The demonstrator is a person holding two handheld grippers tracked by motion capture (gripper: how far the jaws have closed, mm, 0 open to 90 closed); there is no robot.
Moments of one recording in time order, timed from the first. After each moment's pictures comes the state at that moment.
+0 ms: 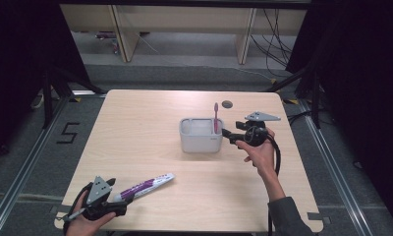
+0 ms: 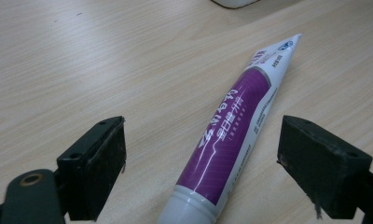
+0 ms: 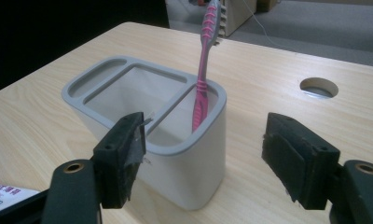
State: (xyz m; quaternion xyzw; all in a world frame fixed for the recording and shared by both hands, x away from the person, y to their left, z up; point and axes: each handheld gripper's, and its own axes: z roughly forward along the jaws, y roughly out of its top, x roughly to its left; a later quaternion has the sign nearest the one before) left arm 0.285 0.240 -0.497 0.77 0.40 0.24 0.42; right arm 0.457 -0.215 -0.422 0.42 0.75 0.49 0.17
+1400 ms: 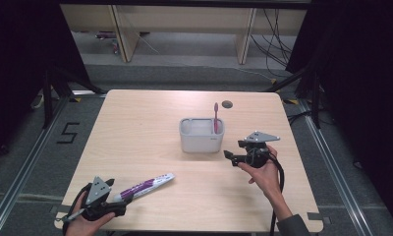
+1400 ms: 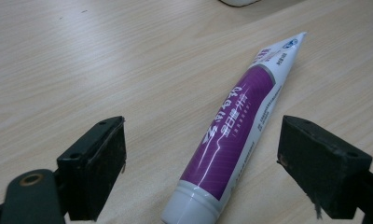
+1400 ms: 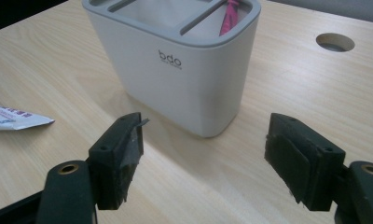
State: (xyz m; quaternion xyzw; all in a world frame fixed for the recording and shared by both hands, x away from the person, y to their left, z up) left arm 0.283 0.241 -0.498 0.78 0.41 0.25 0.41; right arm 0.410 -0.221 -0.450 0.40 0.79 0.44 0.17
